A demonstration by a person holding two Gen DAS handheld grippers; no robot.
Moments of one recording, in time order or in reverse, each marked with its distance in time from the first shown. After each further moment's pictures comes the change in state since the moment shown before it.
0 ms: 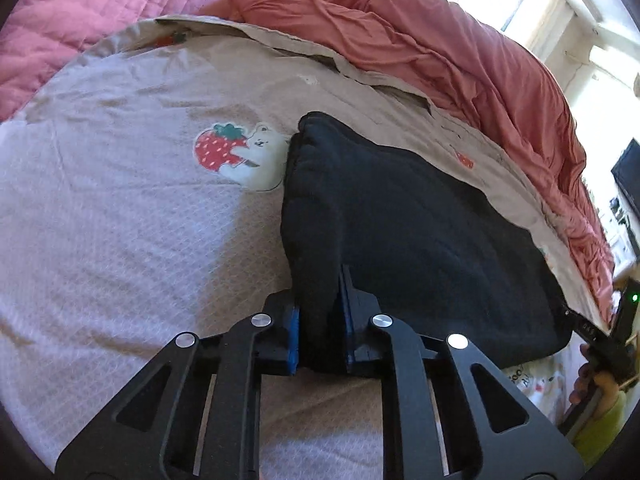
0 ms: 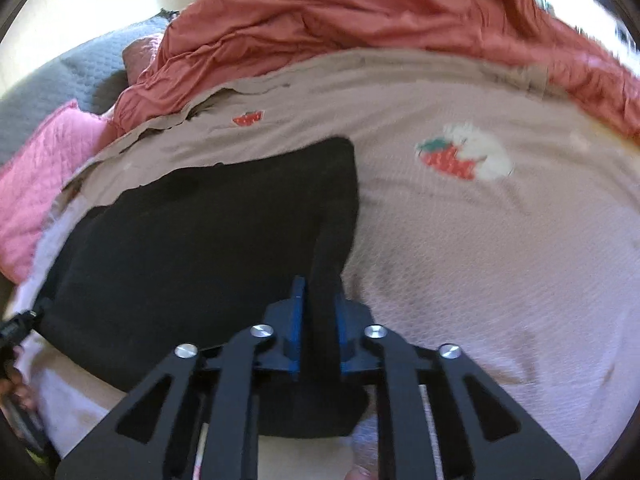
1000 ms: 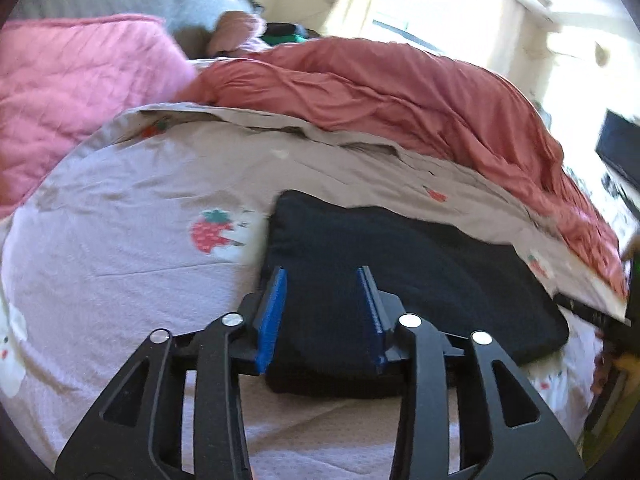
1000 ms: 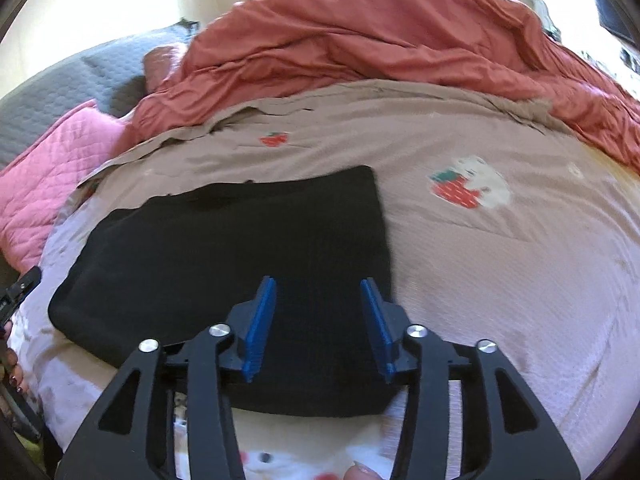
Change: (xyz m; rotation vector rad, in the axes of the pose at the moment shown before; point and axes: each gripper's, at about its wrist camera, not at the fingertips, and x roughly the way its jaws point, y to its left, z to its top) left arm -0.039 -0.039 0.002 0.203 -0.219 0.003; right arm -0.027 0.032 0.001 -0.075 -0.072 0.058
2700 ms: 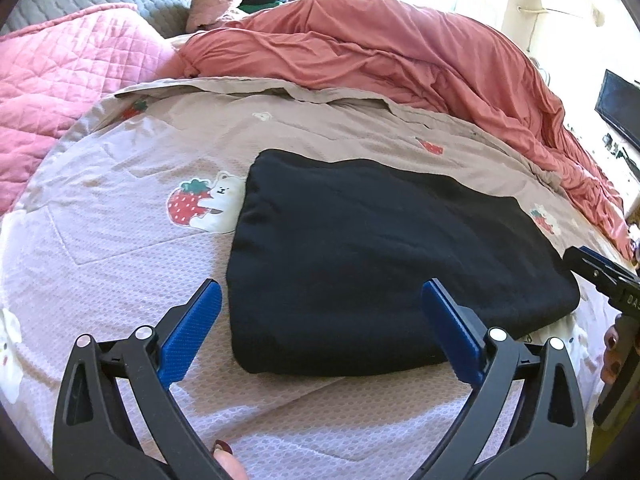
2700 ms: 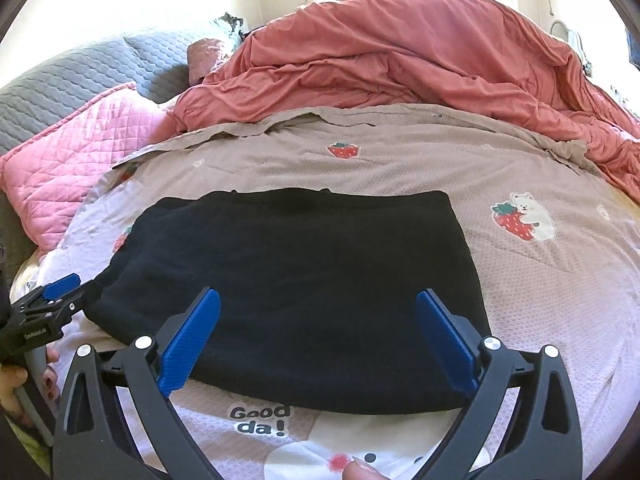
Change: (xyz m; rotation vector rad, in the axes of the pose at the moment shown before) left arm 0.021 -0.007 -0.006 0.057 0.133 0.019; right arm -0.013 0.063 0.004 -0.087 -0.029 0.036
